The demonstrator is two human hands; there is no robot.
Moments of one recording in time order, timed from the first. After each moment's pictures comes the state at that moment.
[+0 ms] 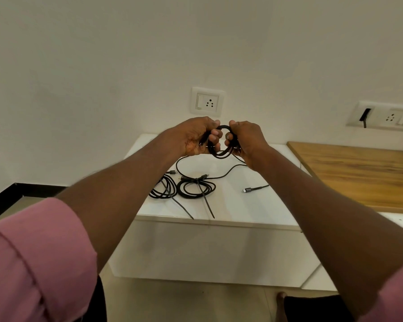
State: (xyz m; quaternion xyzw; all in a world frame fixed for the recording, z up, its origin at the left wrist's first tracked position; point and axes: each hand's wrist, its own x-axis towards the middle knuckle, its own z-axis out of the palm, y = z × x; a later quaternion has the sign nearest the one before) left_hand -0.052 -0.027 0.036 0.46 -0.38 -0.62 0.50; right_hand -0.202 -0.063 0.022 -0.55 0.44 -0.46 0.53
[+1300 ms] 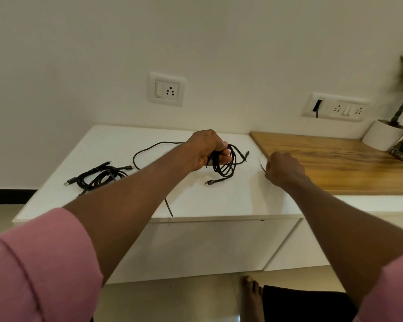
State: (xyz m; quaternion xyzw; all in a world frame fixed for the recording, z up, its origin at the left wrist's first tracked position) left_hand -0.160 -0.051 -0.008 0.52 -0.43 -0.56 0.47; right_hand -0.397 -0.097 -0.044 -0.68 0.73 -0.07 -0.04
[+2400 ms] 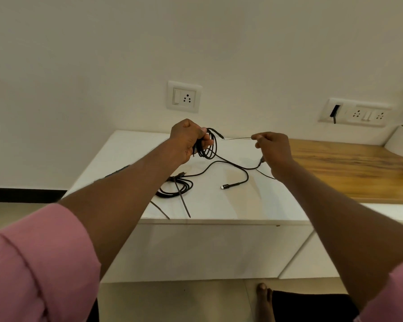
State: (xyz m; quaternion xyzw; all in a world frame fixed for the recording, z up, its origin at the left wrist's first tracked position) left_hand -0.094 -0.051 0.005 0.52 -0.33 -0.49 0.62; right_hand -0.323 -0.104 -0.014 -0.59 0.57 -0.49 0.30
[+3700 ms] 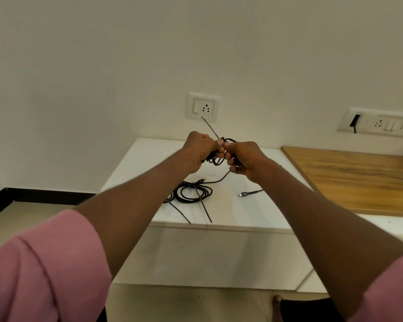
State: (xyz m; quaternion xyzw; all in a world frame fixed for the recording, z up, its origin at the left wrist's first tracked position) left_hand -0.075 -0.023 0.010 0.57 -0.44 -0.42 0.55; right_hand -0.218 -0.059 0.006 -0.55 0.52 -0.37 0.54
